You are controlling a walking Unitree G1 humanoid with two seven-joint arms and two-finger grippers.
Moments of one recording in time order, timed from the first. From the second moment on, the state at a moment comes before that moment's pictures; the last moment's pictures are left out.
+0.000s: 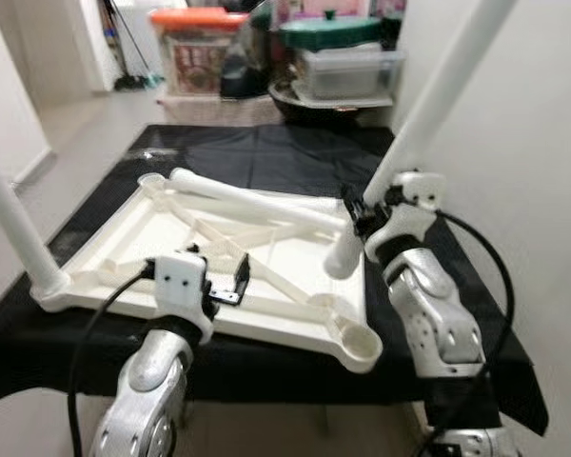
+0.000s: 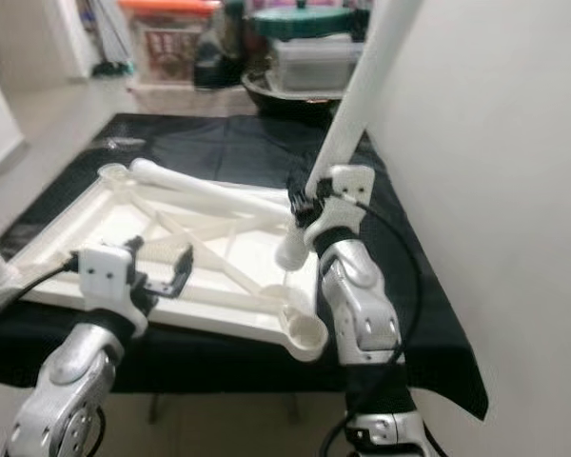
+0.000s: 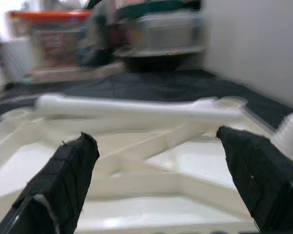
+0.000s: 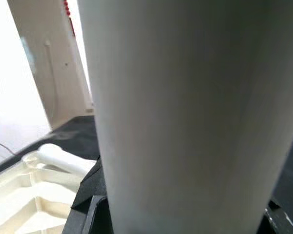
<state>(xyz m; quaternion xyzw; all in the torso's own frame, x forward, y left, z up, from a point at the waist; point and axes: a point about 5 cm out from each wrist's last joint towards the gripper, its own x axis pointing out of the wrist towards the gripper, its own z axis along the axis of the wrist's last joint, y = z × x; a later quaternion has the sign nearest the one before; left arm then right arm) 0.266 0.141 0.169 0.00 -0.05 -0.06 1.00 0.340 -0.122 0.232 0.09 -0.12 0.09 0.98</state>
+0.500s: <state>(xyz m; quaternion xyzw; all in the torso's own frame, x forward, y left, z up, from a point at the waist) 0.259 0.133 0.162 -0.01 -0.04 -0.06 1.00 0.333 -0.121 0.237 0.11 -0.15 0.21 0.96</state>
